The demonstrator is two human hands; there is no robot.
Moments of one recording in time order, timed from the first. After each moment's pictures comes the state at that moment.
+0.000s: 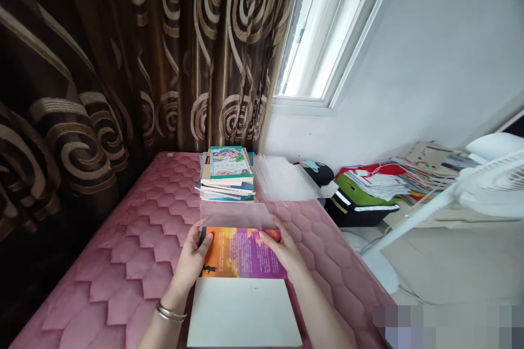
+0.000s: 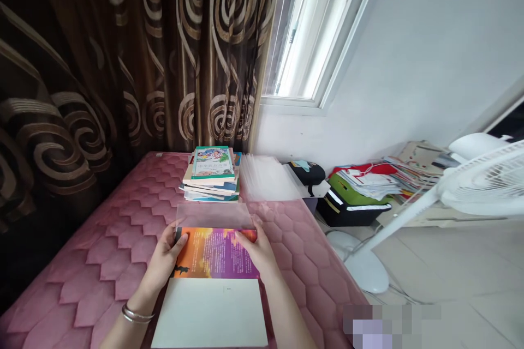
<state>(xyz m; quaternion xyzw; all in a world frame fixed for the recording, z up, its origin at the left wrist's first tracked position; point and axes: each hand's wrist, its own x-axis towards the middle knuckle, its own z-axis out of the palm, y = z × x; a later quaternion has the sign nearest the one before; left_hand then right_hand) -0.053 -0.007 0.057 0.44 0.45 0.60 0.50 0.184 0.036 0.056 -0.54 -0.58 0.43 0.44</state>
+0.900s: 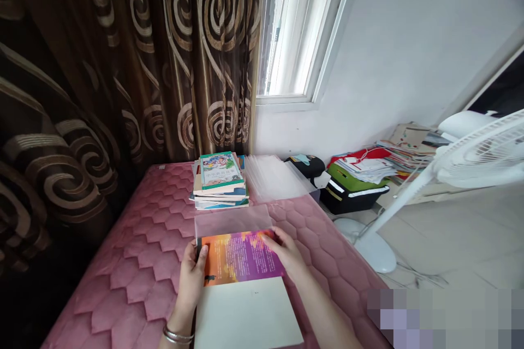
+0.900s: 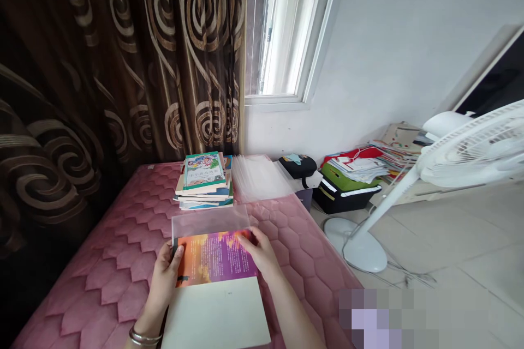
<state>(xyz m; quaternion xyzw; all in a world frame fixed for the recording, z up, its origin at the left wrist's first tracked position) -0.050 -0.005 0.050 0.43 0.51 0.62 0.42 0.188 0.031 0.069 -0.47 -0.44 0.57 0.51</state>
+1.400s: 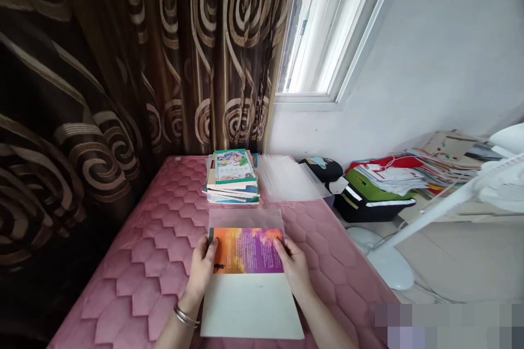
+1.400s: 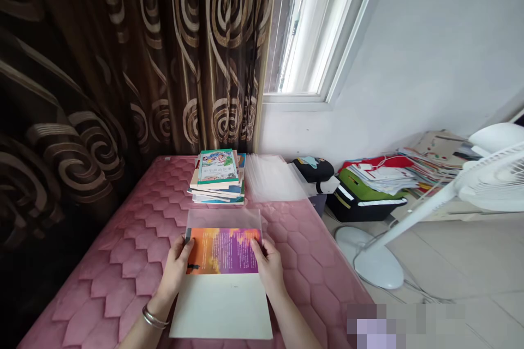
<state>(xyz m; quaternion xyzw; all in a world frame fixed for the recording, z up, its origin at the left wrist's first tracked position) -0.045 -0.020 0.068 0.41 0.56 0.59 0.42 0.186 0.012 0.033 -0.49 -0.45 0.53 0.53</state>
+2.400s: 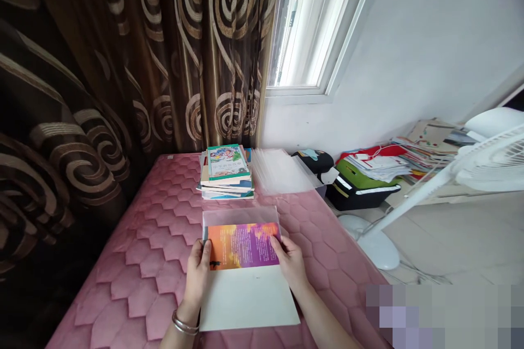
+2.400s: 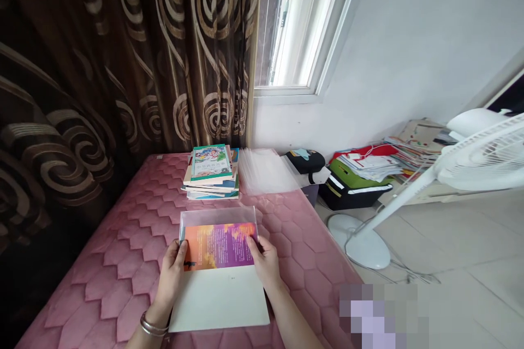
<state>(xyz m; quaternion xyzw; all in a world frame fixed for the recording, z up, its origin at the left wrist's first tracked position) -0.043 -0.034 0.050 0.42 0.60 0.58 0.36 0.187 0.003 0.028 -0.49 -0.45 0.51 0.54</state>
